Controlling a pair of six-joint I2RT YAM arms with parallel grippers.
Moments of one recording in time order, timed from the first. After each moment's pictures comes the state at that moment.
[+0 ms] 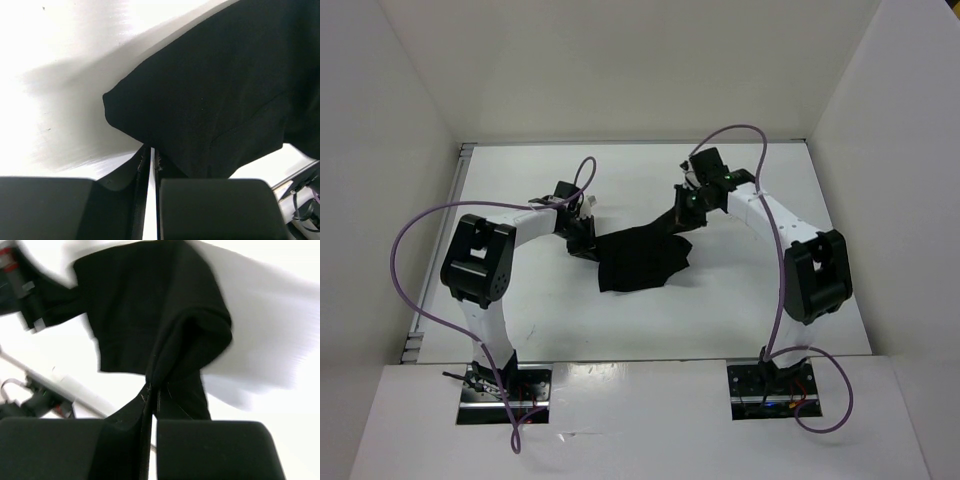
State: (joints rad) left arm -0.28 1.91 1.19 -0.47 0.40 -0.39; right arm 0.37 1.73 1.40 -0.71 -0.34 0.44
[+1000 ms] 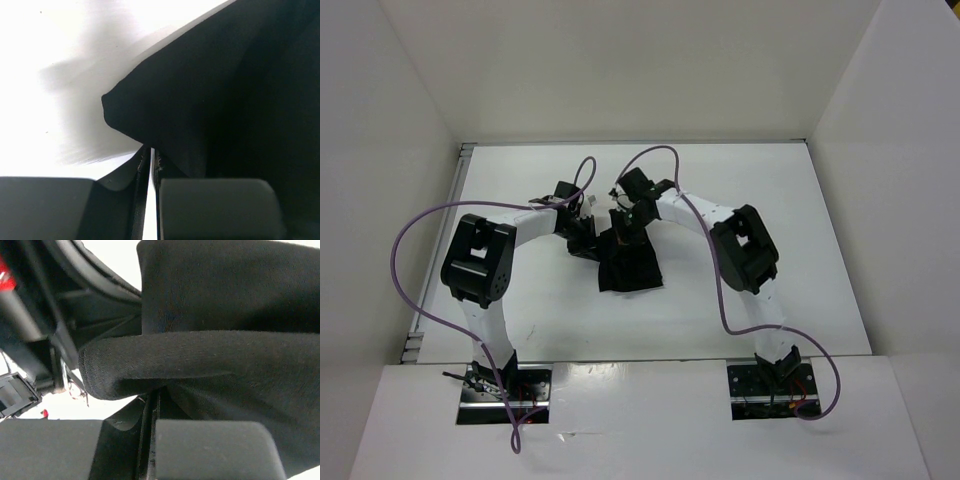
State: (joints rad) left arm -0.28 1.91 1.19 -0.46 0.40 -0.40; right arm 0.65 2.17 1.72 -0.67 -0.52 0.47
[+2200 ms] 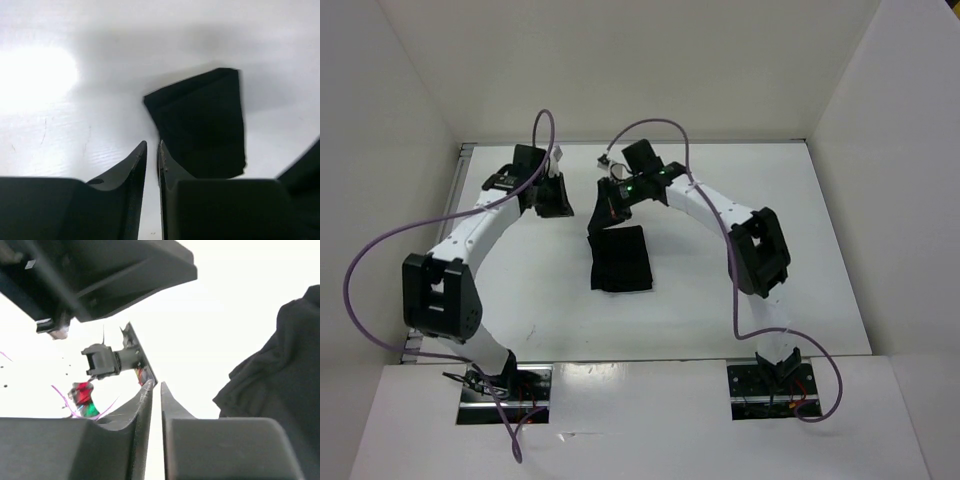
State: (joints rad) left arm -0.18 1.64 1.34 -0.62 0.19 -0.33; right arm 0.63 2.13 1.83 -0.51 -0.86 0.54
